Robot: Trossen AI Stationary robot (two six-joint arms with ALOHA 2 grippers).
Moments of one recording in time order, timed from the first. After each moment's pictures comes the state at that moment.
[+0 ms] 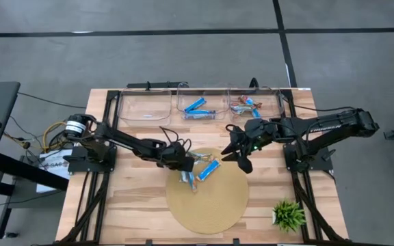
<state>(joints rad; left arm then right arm) -0.11 1.69 0.86 -0.13 -0.02 -1.42 0.09 1.20 0.96 -0.36 -0.20 0.29</state>
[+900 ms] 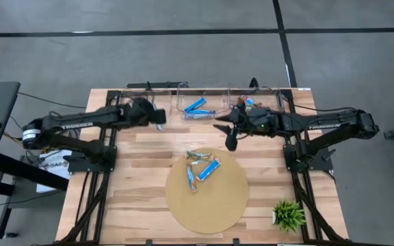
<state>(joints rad) 0.31 1.13 0.86 -0.63 -0.36 -1.12 -0.01 1.20 0.96 -0.11 0.26 0.04</state>
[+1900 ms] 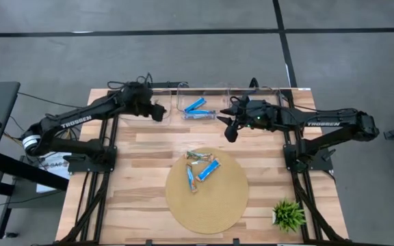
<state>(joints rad) 0.58 1.11 0.86 -0.43 0.13 -0.59 -0.11 1.20 0.96 -0.22 0.26 0.09</state>
